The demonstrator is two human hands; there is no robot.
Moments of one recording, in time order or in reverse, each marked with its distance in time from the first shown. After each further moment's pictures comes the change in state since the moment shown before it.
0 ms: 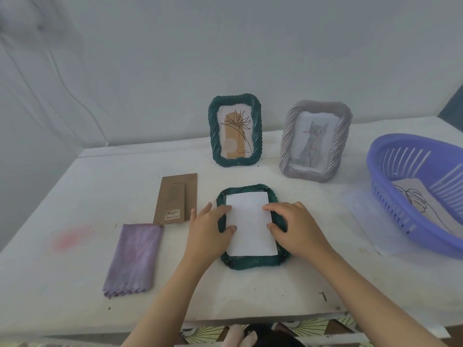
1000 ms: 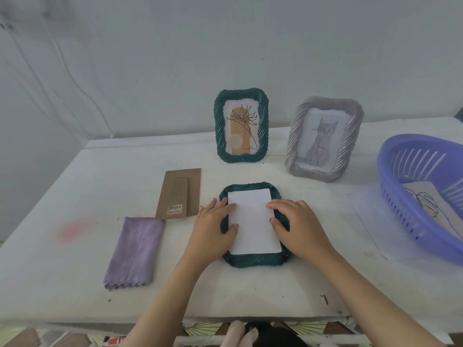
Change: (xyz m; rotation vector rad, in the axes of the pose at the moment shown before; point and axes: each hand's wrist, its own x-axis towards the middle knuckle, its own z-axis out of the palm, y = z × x) left_hand -0.001 -0.006 0.005 -0.067 -0.057 0.045; right_hand 0.004 0.003 0.003 -0.071 0.009 -0.033
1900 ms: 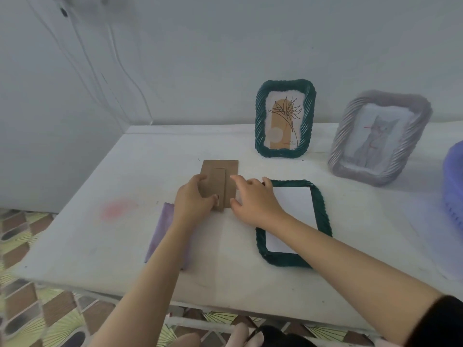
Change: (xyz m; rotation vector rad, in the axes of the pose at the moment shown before) left_hand 0.022 -0.063 -0.073 -0.102 0.249 -0.364; right_hand 0.076 -0.111 0.070 -0.082 -0.285 -0.173
